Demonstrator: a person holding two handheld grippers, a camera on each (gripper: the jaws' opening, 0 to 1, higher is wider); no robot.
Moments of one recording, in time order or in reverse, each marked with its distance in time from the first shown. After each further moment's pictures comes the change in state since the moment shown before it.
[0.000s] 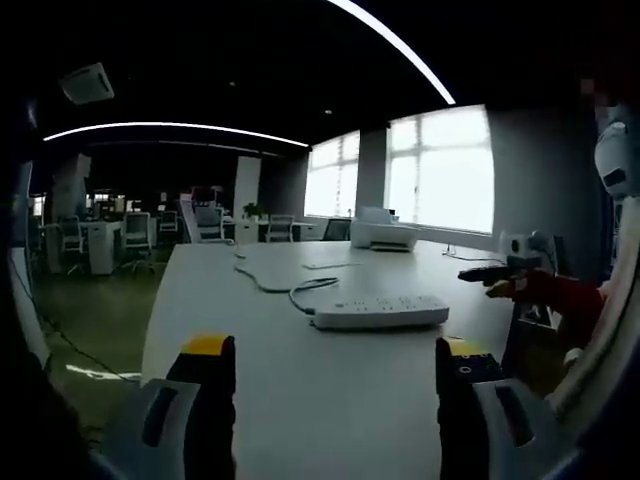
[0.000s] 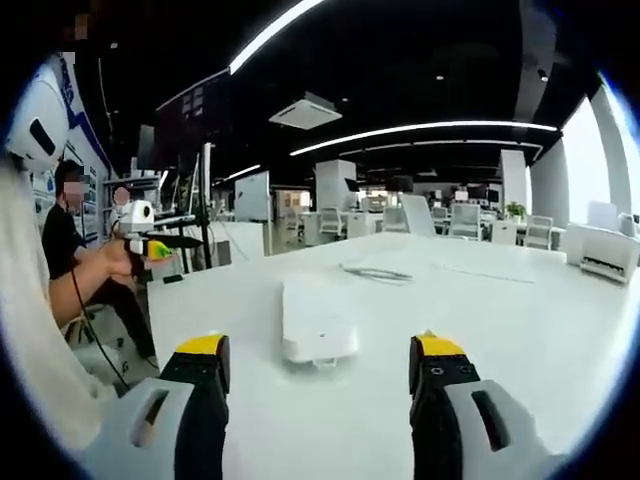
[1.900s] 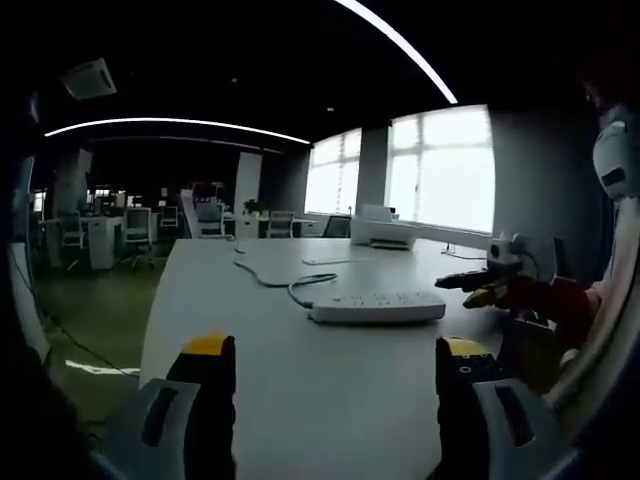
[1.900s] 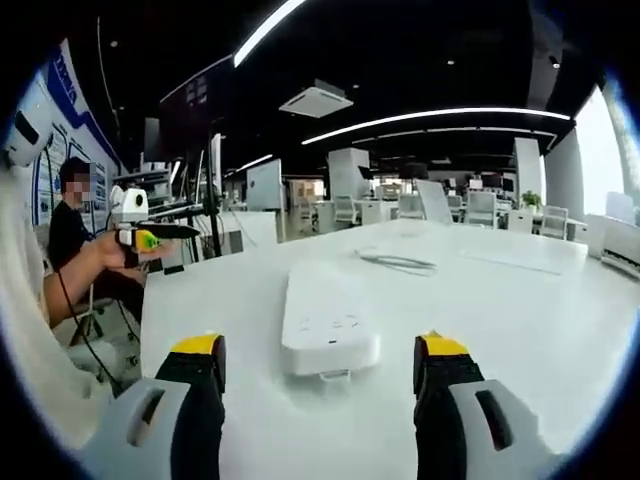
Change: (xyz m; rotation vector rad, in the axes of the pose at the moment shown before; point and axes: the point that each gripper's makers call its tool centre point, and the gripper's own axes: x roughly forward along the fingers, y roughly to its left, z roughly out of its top) left arm -0.006 -0.003 -0.004 -0.013 0.013 0.001; right arm 0.047 0.007 -0.014 0.004 0.053 0.071
